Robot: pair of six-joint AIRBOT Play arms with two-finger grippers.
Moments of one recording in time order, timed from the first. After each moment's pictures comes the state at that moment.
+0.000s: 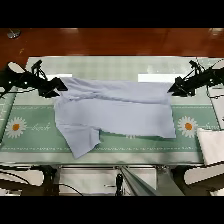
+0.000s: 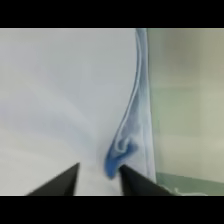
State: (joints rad) left arm 0.17 -1.63 1.27 1.01 -1.14 -1.43; right arm -0.30 -1.72 1.42 -1.03 1.35 1.38
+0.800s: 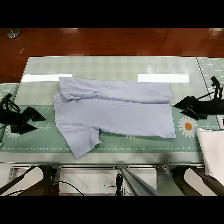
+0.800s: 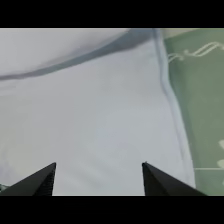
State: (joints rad) left arm 0.57 -1.13 0.70 1.09 -1.33 -1.42; right arm -0.44 -1.00 0.72 -0.90 1.21 1.29
